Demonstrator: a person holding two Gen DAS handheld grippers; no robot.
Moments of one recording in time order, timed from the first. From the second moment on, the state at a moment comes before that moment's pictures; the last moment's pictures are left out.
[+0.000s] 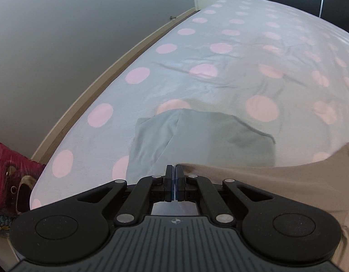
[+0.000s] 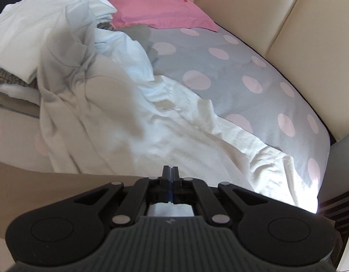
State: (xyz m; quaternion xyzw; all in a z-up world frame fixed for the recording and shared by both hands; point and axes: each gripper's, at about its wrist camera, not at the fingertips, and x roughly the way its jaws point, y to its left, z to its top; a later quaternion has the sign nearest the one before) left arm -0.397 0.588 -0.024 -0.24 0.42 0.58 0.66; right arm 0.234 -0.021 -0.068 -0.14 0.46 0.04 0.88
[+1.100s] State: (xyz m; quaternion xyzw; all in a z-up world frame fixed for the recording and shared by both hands) left arm -0.084 0.507 -0.086 -0.12 0.46 0.24 0.85; right arm 0.136 0.293 -0.096 -0.18 0.42 0.45 0.77
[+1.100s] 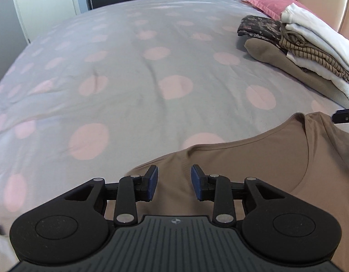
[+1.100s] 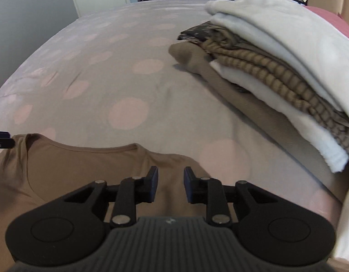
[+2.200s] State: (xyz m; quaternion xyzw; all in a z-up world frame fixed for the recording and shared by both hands) left arm -0.146 0.478 -0.053 -0.15 0.46 0.24 0.84; right arm 0.101 0.252 -0.081 -0.18 0.44 0.46 0.75
